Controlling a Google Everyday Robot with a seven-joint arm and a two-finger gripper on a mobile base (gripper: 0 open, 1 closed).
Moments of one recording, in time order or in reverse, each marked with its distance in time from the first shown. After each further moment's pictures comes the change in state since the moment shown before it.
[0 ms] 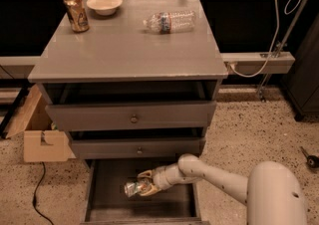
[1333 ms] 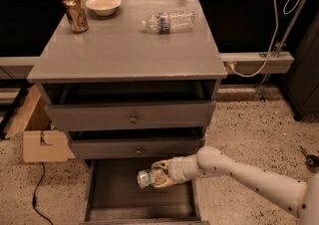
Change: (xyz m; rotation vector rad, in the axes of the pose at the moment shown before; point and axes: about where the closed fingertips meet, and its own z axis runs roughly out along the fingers) arm -0.062 -0.008 -0.121 0.112 0.096 -0.051
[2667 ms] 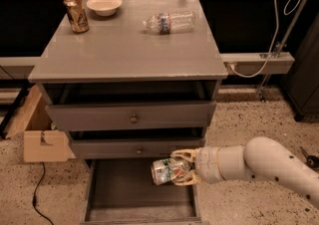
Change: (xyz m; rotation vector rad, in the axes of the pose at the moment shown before) arm -0.170 0.024 -0.216 0.132 0.080 -0.091
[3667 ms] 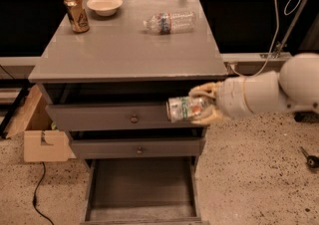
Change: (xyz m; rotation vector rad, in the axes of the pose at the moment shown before) arm -0.065 -0.145 -0.122 0.107 0.100 -0.004
